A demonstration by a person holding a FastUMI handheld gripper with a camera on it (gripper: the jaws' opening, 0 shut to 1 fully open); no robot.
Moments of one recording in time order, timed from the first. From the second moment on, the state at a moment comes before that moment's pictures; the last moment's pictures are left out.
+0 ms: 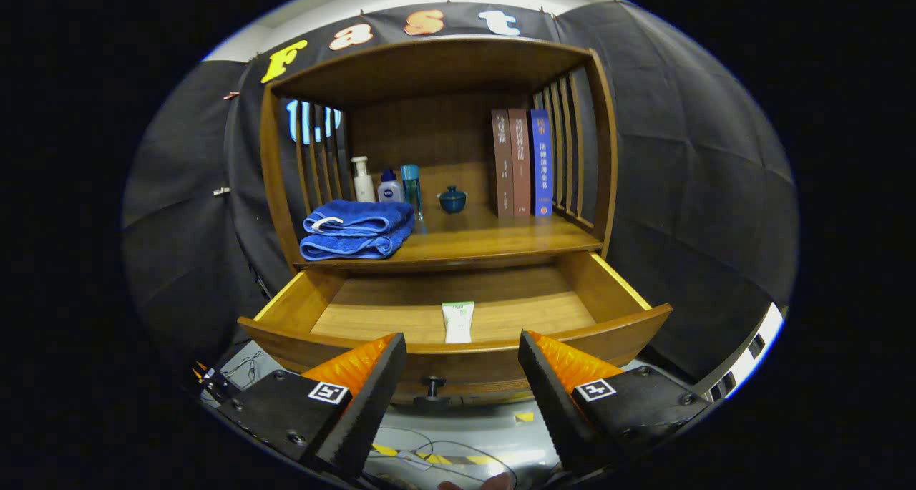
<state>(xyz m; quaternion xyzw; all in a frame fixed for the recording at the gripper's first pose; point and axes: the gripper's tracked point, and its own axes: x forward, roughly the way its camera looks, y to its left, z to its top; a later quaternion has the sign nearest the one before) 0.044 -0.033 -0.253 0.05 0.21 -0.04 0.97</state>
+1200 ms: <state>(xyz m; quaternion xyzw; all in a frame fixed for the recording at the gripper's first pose) 0.169 -0.046 -0.413 0.00 0.60 -0.03 0.80</state>
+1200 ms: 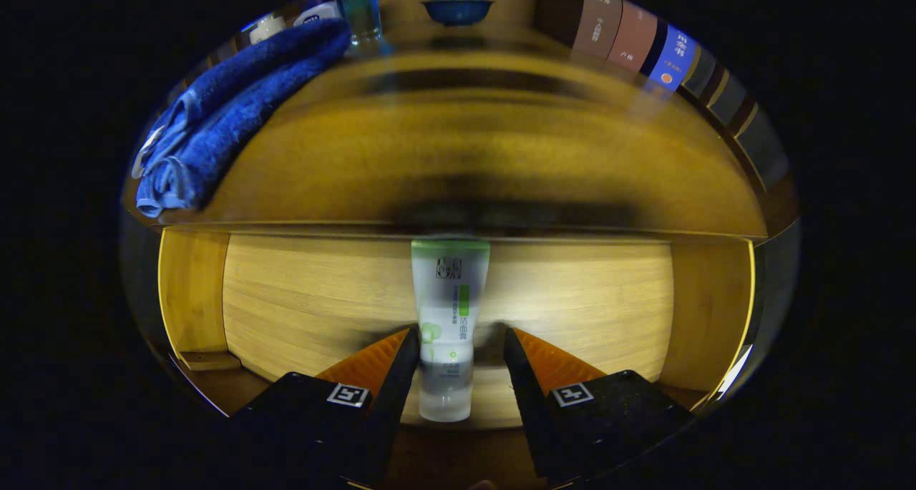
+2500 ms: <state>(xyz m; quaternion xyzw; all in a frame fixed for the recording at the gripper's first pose) 0.118 -0.033 -0.296 0.01 0.59 -0.01 0.80</state>
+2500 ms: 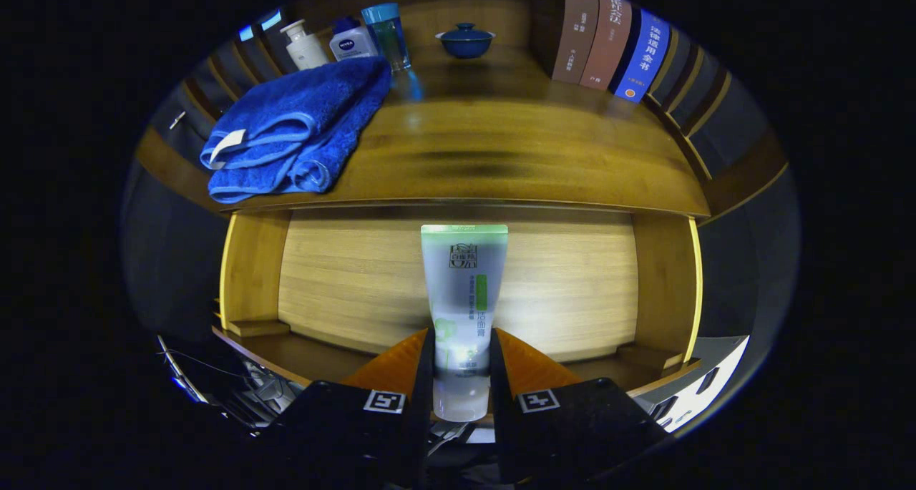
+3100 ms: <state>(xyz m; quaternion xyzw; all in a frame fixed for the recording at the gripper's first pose) 0.176 -0.028 -0.242 0.03 0.52 -0.01 0.85</state>
